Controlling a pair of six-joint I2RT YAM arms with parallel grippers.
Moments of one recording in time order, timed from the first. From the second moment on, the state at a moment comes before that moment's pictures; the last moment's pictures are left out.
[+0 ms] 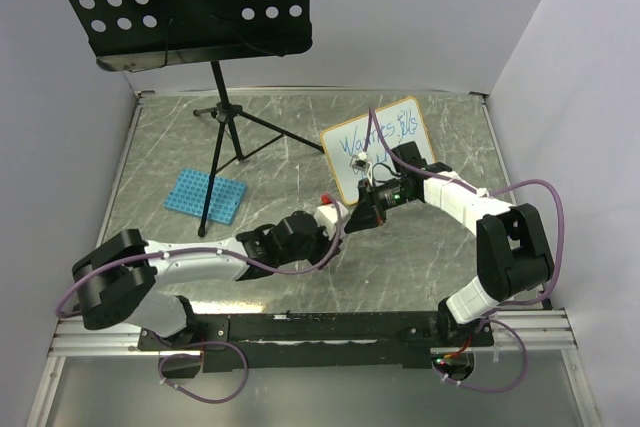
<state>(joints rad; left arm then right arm) -1.09 1.42 0.71 0.17 -0.05 -0.23 0.33 1.54 0.96 -0.57 -1.16 -0.34</state>
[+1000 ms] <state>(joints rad) -0.97 1.33 0.65 0.36 0.24 -0.37 0.33 1.54 0.96 -0.69 -1.22 -0.38</state>
